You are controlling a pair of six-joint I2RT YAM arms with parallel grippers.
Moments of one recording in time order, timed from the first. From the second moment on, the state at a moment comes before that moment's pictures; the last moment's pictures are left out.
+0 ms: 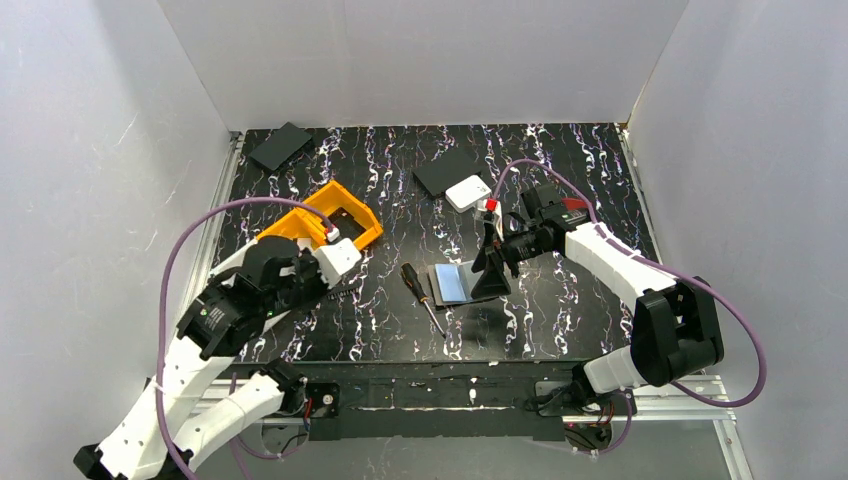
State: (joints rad) left arm -0.63 0.72 1.02 -1.01 0.08 0.37; right arm 0.40 1.43 0.98 -0.68 -1.10 -0.55
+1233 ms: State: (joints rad) left arm -0.09 1.23 0.85 -0.62 0.13 0.75; right arm 0.37 1.44 0.98 -0.68 -1.12 -0.55
